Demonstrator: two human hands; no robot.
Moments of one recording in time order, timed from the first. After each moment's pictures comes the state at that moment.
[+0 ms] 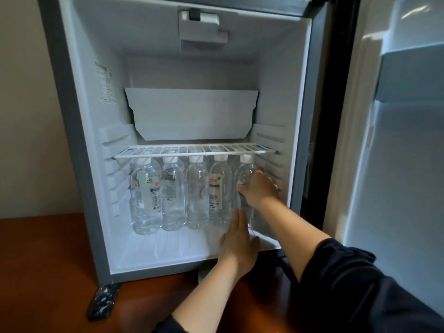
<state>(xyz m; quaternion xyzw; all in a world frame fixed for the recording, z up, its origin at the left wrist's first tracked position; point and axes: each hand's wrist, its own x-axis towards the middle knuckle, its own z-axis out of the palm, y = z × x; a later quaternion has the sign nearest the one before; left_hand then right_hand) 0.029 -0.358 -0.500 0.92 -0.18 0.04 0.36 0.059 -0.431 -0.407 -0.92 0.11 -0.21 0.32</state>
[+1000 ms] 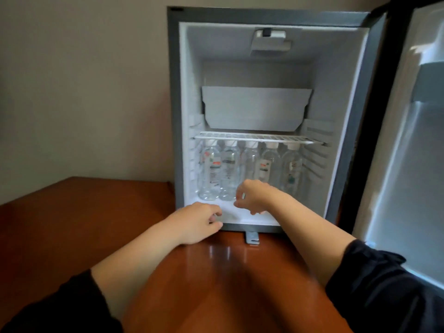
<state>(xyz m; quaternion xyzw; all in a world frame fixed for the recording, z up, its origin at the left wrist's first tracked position) -0.082 -0.172 -0.449 0.98 -0.14 0.03 0.15 -0.038 -0.331 -0.401 -0.98 -0.15 0.02 0.10</state>
